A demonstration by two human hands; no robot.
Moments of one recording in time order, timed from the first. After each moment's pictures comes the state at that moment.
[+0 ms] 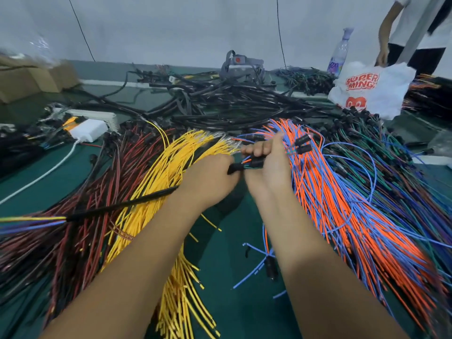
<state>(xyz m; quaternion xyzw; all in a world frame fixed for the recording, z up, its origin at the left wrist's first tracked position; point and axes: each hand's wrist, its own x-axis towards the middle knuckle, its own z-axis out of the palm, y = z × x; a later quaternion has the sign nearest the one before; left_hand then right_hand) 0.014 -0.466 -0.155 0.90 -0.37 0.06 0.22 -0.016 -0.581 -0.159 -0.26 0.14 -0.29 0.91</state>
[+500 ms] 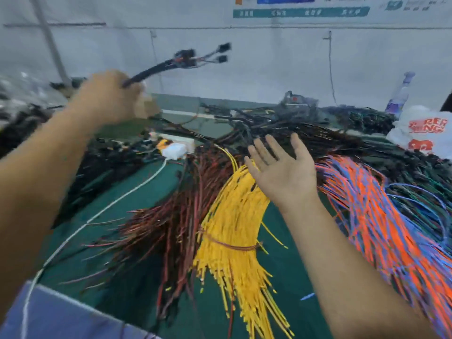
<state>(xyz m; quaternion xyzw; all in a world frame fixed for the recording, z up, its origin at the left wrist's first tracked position) 0.120 -0.200 0.006 0.93 -0.12 0.28 0.19 -0.017 -0.482 -0.093 -0.29 0.06 -0.08 0.95</state>
